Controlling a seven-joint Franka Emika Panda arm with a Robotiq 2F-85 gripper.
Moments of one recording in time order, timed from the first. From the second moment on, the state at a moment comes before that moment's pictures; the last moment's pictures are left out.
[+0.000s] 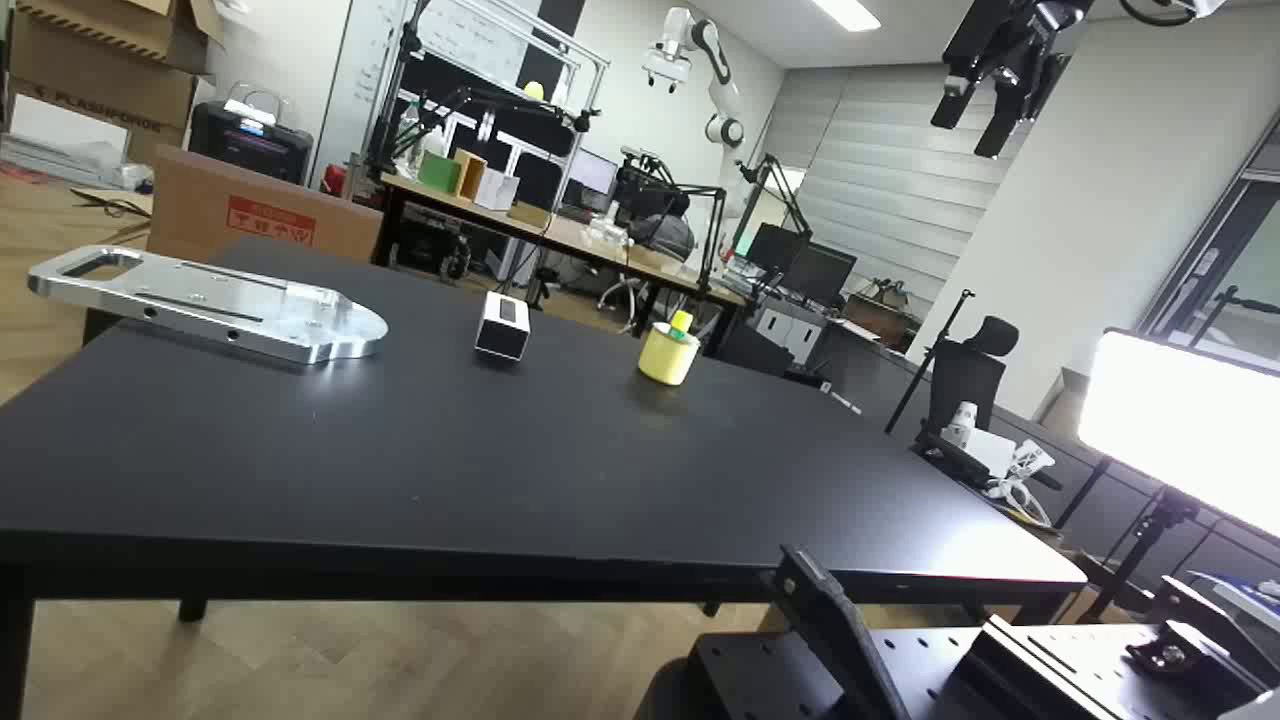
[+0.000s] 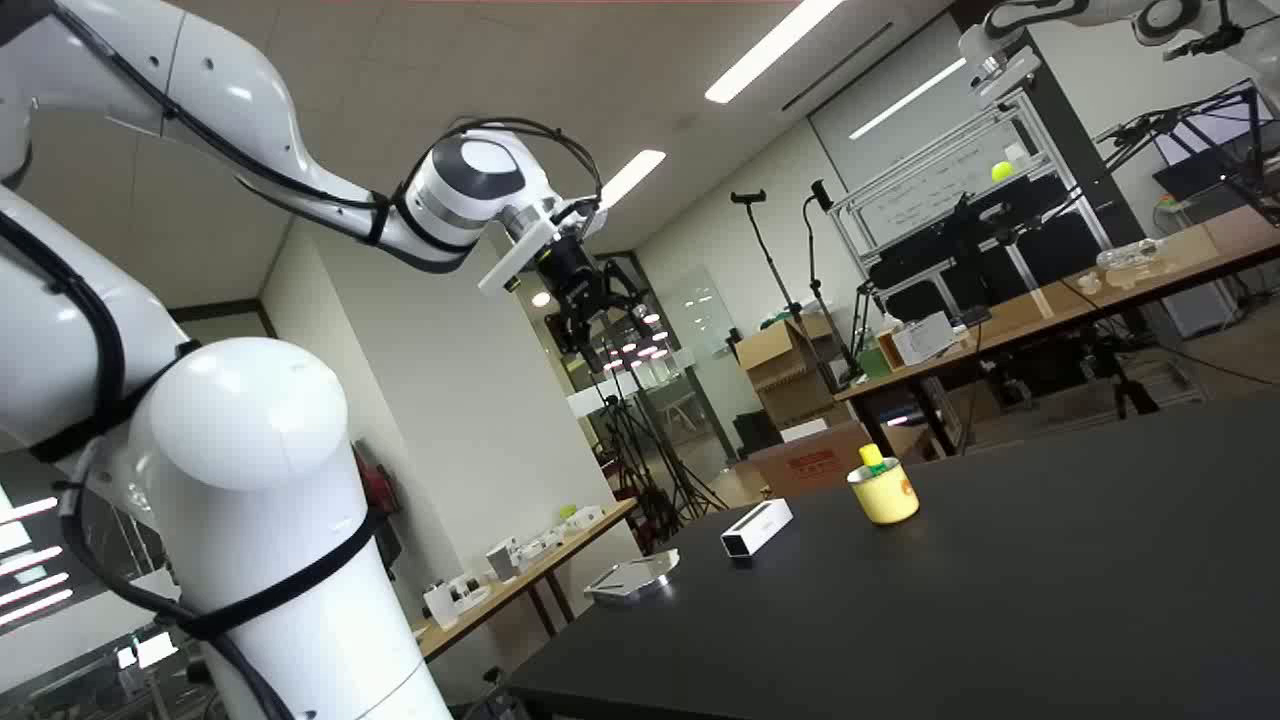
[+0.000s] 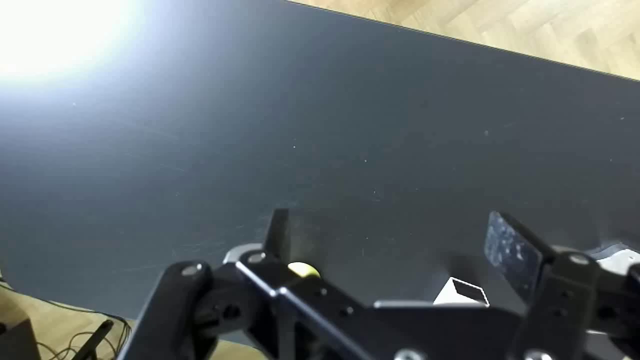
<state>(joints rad) 0.03 -0.51 0.04 -2.51 -0.08 2.11 -0.10</state>
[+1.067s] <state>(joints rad) -0.01 -0.37 -0.07 -2.48 -0.10 2.36 -0.23</state>
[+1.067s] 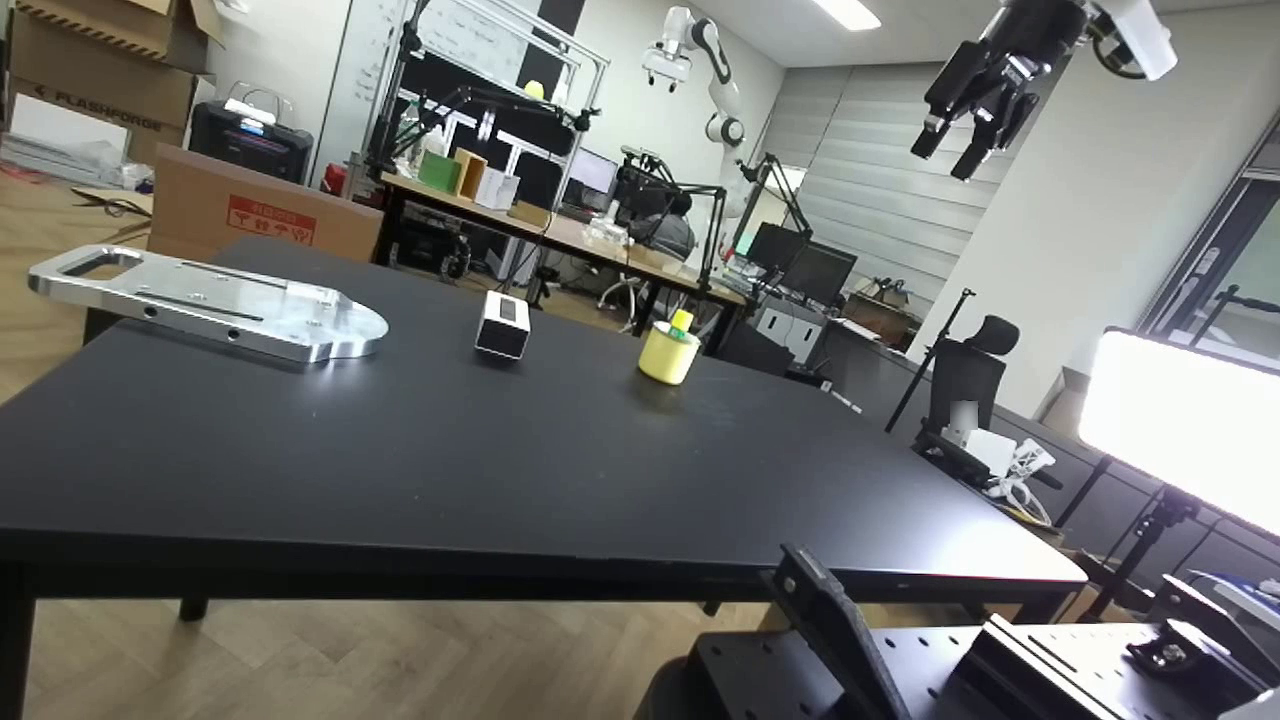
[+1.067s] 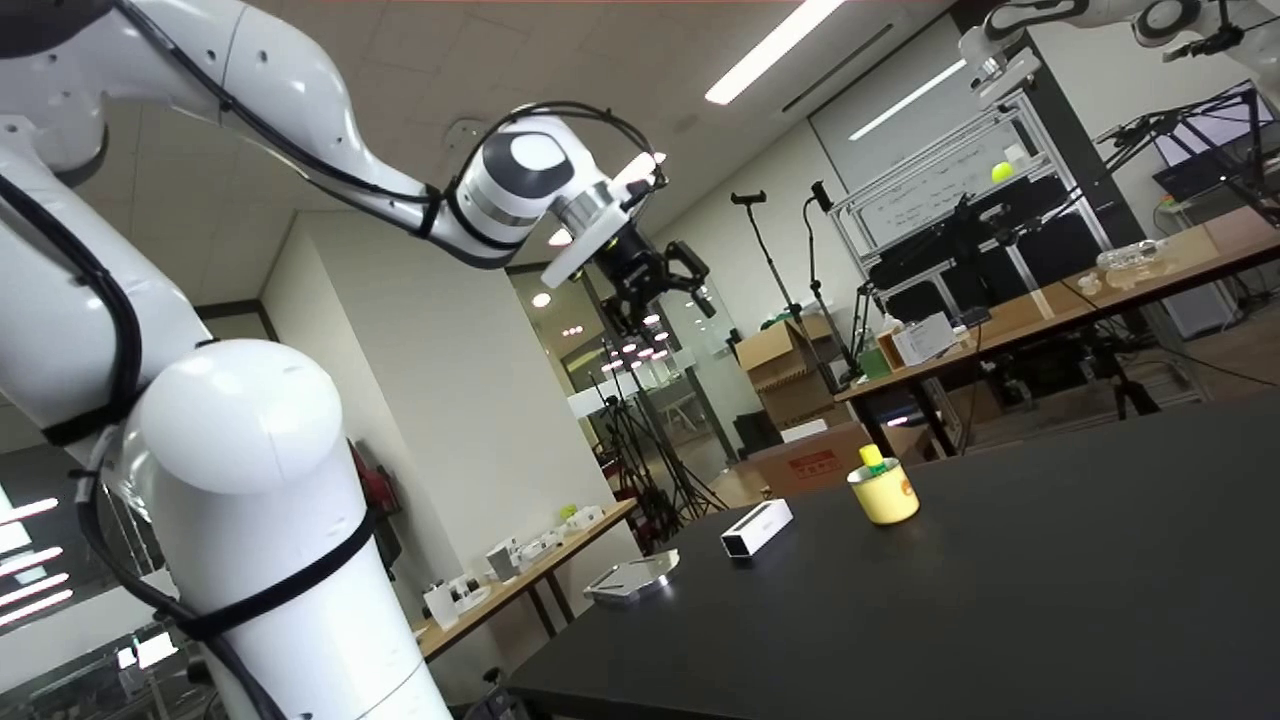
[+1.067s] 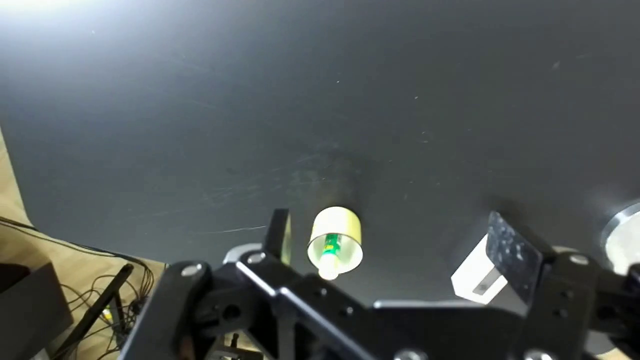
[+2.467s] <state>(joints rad) -0.12 0.40 -0.13 -1.67 0.19 2.01 -0.33</state>
